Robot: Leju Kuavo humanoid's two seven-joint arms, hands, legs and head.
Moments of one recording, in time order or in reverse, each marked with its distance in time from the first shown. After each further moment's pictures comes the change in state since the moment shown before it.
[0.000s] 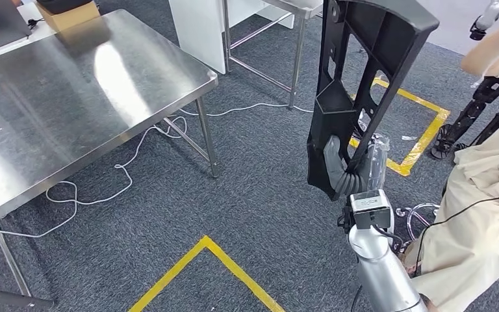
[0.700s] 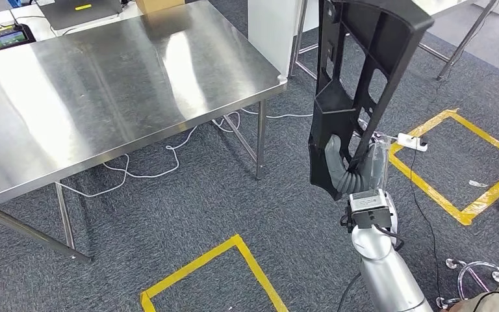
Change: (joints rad) left arm -0.001 -0.007 0.008 0.000 -0.009 0.000 -0.006; right arm -0.011 -0.020 0.011 -0.002 0.004 -0.006 0.019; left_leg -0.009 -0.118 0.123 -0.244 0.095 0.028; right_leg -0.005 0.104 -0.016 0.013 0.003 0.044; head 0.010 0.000
